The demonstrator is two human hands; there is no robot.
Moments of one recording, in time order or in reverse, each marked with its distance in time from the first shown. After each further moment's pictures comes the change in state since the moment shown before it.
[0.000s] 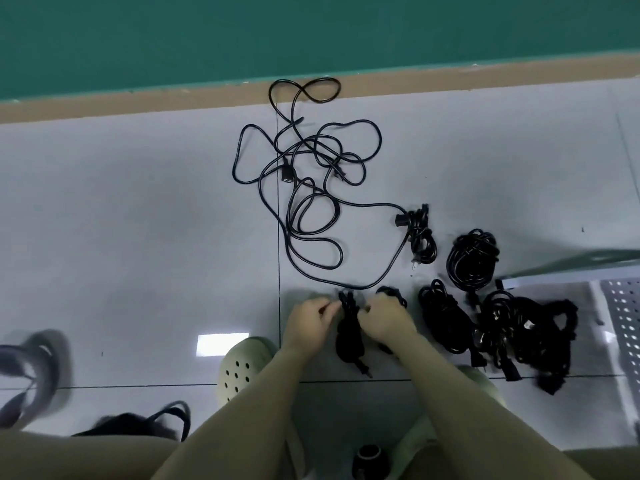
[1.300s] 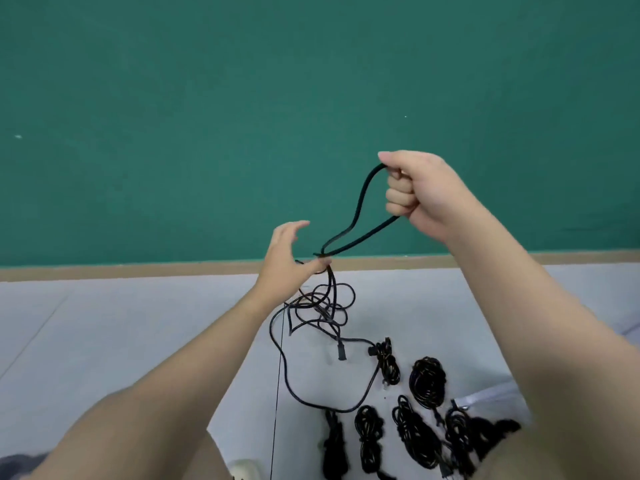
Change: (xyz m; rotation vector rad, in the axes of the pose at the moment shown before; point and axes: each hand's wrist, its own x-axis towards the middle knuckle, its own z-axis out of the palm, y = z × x) left_hand -0.062 0.278 -0.249 -0.140 0.411 0.611; right_hand -0.329 -0.150 -0.313 1.020 0.247 -1.060
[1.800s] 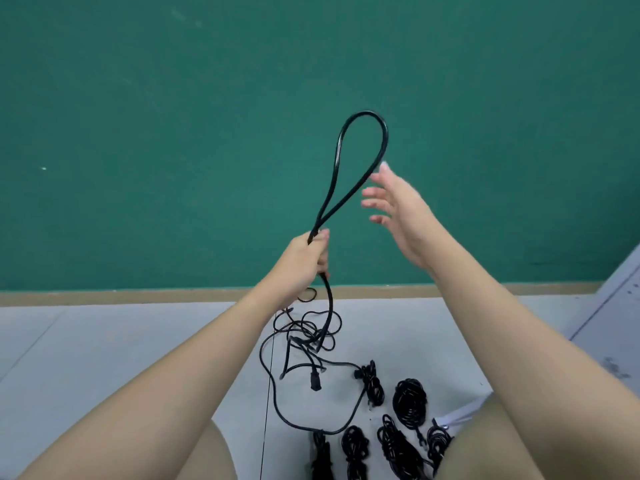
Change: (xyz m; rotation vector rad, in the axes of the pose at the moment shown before) left_hand -0.039 0.124 -0.018 -0.502 -0.128 -0.070; right_hand -0.048 -0.026 0.024 -0.220 0.153 -0.141
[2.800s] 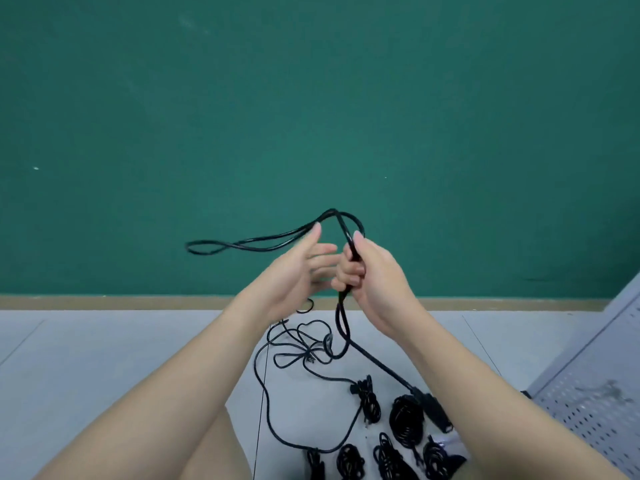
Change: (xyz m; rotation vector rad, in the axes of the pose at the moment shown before) left_hand -0.003 0.015 -0.026 -0.380 -0.224 -0.228; right_hand -0.046 0.034 0.057 0.352 -0.067 0.124
